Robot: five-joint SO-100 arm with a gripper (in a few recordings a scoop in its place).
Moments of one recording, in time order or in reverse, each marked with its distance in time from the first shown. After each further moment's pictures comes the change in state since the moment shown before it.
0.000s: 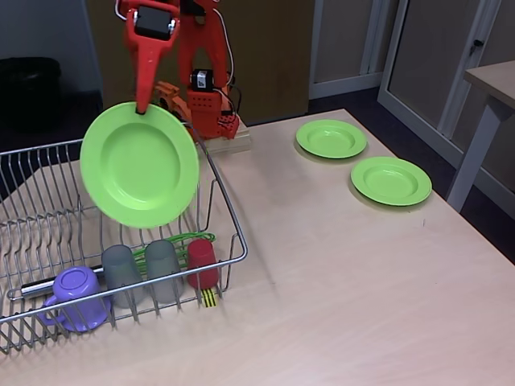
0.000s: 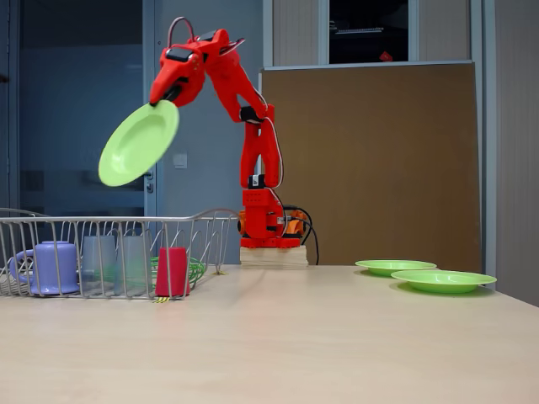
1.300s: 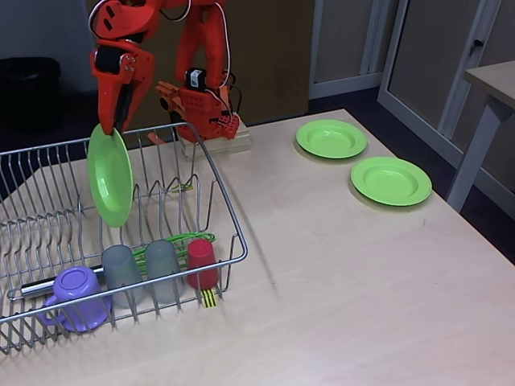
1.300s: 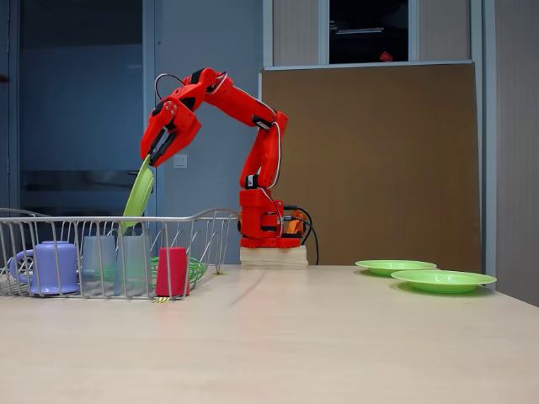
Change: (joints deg) arm 12.5 19.1 37.4 -10.0 24.7
